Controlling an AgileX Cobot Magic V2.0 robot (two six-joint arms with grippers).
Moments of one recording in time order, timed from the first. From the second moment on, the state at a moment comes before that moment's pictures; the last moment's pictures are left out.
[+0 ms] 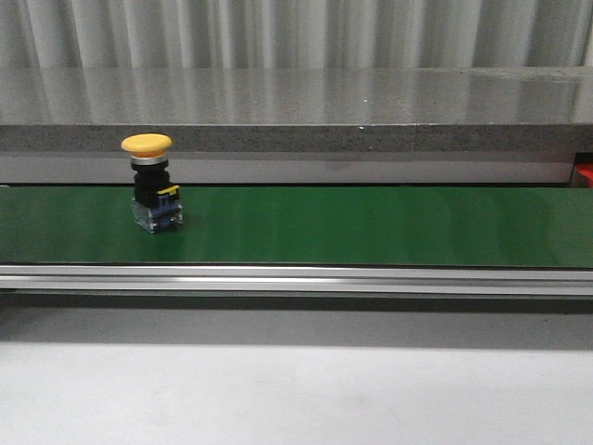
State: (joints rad) left arm 0.19 1.40 -1.12 -0.19 0.82 0.21; right arm -0.17 0.80 -0.77 0.44 0.80 -0.53
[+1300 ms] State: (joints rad) left arm 0.15 1.61 -1.17 -0.26 0.81 0.26; right arm -0.17 0.80 -0.77 0.44 0.80 -0.53
